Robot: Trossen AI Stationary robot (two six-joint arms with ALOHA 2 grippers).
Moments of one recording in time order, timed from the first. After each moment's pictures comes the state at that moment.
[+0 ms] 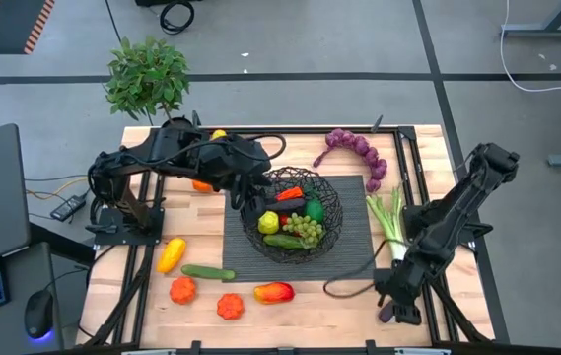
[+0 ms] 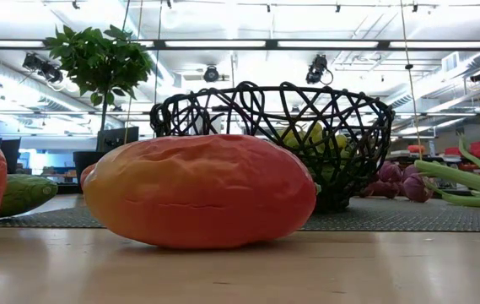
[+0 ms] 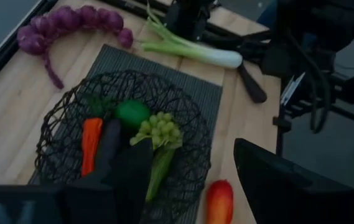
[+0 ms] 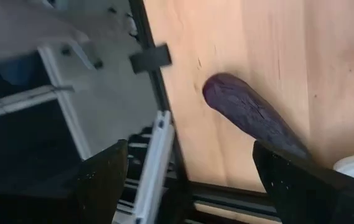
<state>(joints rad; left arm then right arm) -0.10 1.76 2.31 -1.29 -0.10 -0.43 0.86 1.32 0.89 -0.68 -0.32 1.18</state>
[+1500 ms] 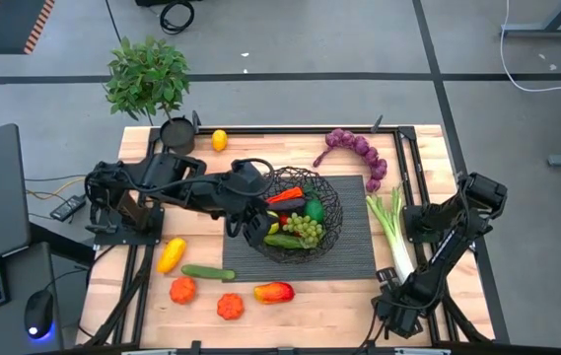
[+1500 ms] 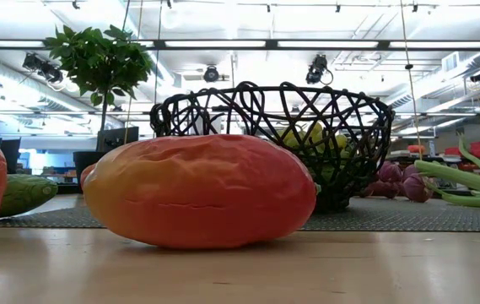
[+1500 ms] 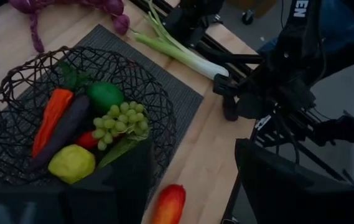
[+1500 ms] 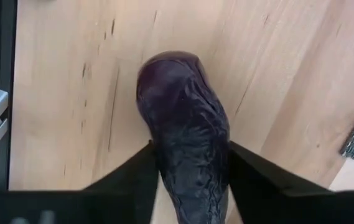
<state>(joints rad) -0.27 1.77 2.30 -1.27 -0.27 -0.82 1.02 1.68 0.89 -0.65 -0.03 0.76</state>
